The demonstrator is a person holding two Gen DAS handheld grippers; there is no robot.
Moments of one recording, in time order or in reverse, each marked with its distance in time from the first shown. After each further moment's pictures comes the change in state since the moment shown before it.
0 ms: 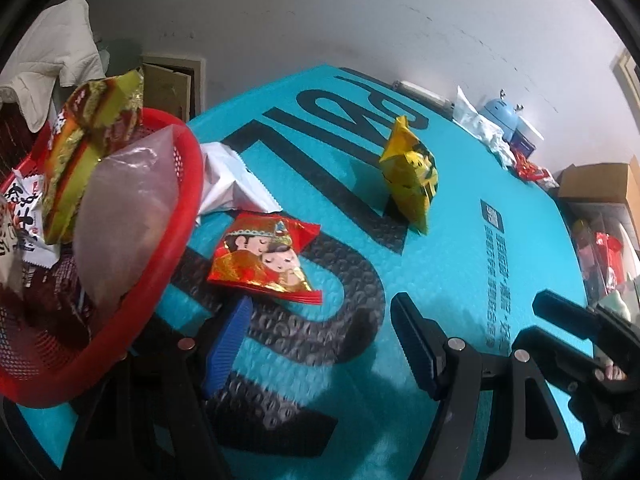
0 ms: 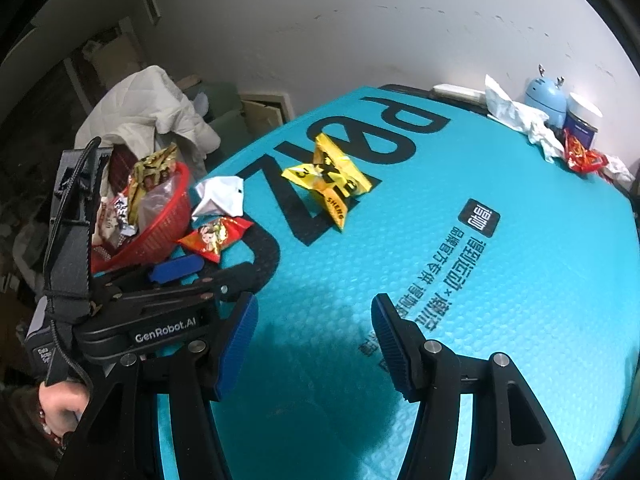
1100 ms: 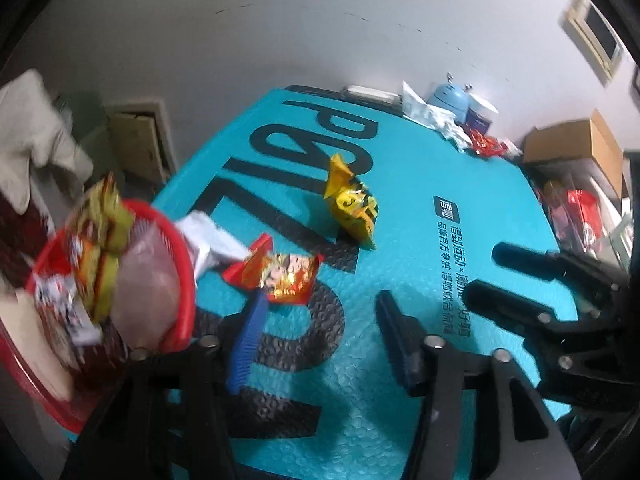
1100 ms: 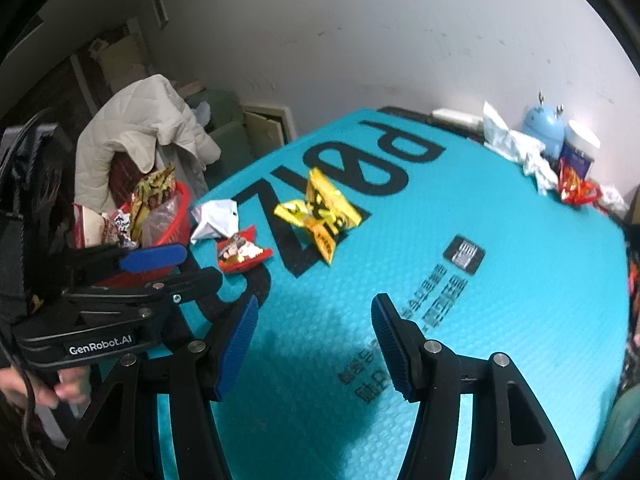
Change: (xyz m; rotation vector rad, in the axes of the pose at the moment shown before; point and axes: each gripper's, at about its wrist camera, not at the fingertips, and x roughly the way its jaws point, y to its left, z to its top) left arm -0.043 -0.028 0.036 0.243 0.034 -0.043; right arm -0.017 -0.005 0.026 -0.055 -0.045 -0.016
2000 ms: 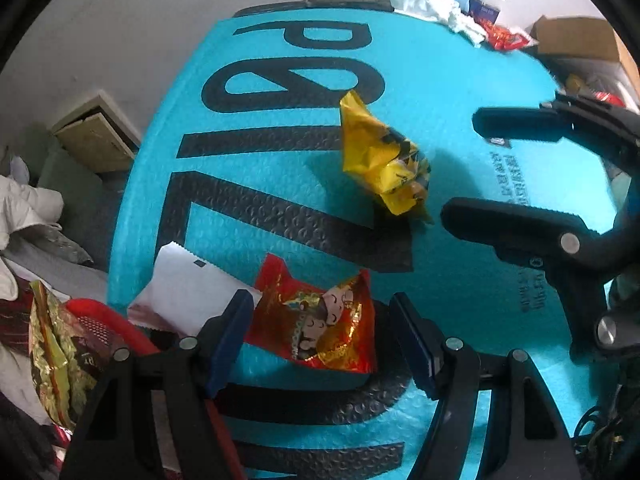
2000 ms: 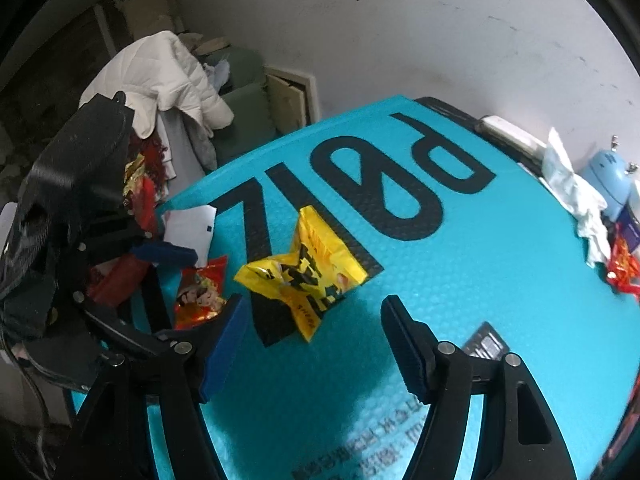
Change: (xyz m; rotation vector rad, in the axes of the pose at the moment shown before) left arm 0.089 0.004 0.043 0.255 0.358 0.044; right arm 0.088 -0.015 0.066 -0.149 0.151 0.078
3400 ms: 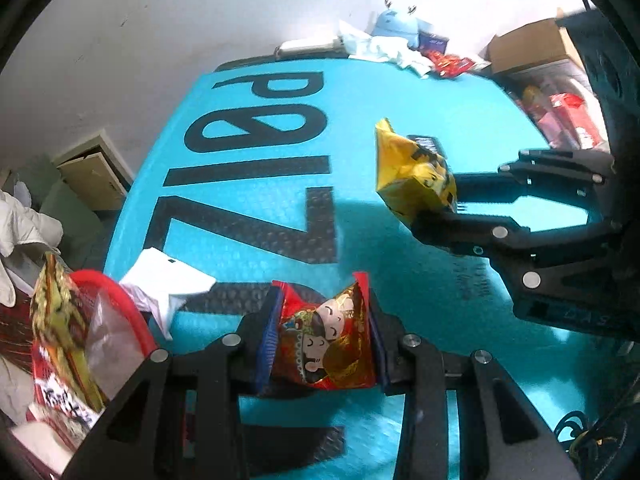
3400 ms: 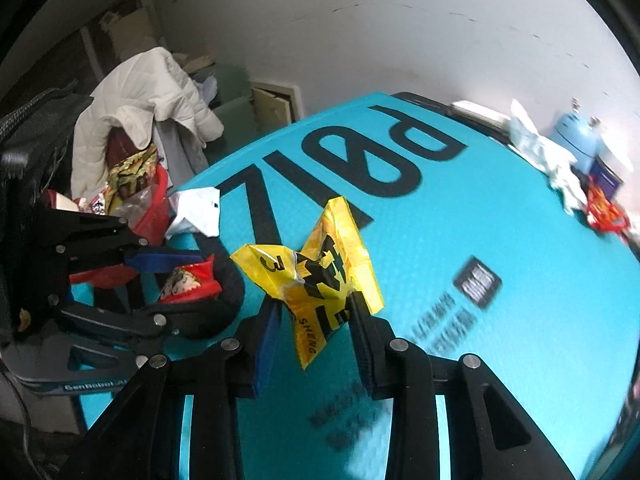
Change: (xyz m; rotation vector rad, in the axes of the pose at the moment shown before) left arm -0.042 -0.038 -0.039 0.035 -0.218 -0.045; right arm -0.038 0.011 -0.055 0.095 -0.065 -0.054
